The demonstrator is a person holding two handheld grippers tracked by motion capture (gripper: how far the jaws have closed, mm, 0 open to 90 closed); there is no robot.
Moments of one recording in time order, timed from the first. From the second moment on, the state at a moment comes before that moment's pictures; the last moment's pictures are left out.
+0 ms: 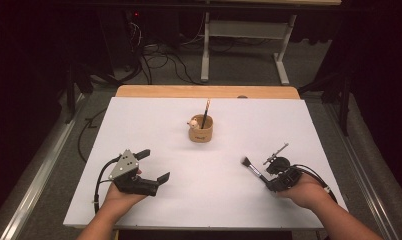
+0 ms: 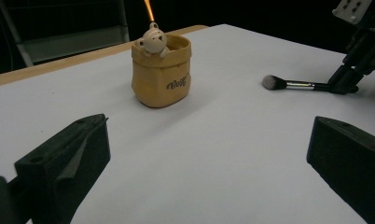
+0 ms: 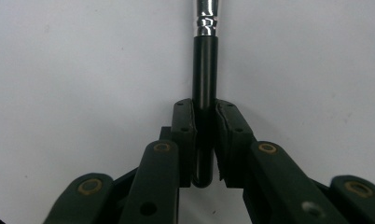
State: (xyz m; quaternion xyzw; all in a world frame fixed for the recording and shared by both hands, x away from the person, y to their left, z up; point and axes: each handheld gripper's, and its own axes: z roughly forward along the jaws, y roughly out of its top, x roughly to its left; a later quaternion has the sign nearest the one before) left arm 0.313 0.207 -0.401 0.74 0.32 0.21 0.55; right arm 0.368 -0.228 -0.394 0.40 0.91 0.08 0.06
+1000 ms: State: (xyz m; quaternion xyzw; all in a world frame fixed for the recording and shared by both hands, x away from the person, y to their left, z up) left arm 0.314 0.210 -0.400 0.74 0.32 0.21 0.55; right arm 0.375 -0.217 -0.379 0.38 0.92 0.08 0.07
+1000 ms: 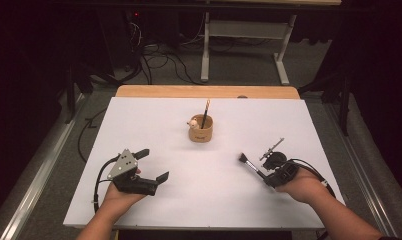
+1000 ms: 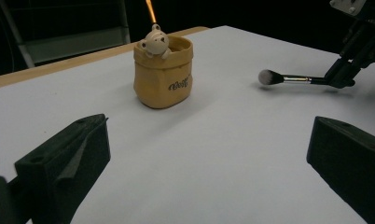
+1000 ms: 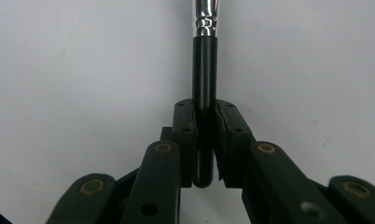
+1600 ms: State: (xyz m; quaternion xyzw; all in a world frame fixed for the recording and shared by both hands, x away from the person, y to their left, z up) left arm 0.315 0.210 -0.401 0.74 0.32 0.21 0.55; right arm 0.376 -0.215 -0.373 0.39 0.90 0.15 0.11
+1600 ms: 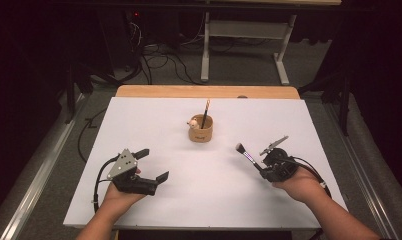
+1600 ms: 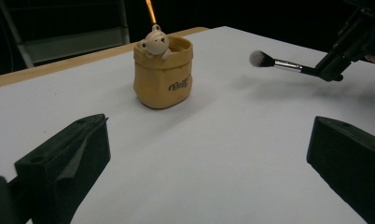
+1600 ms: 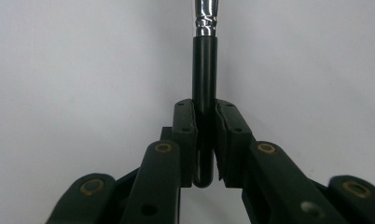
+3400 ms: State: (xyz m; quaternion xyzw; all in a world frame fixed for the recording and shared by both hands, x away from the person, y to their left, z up) left arm 0.322 0.213 -0.407 0.74 0.33 0.19 0.55; right arm 0.379 -0.217 -0.408 0.42 0.78 0.42 0.18
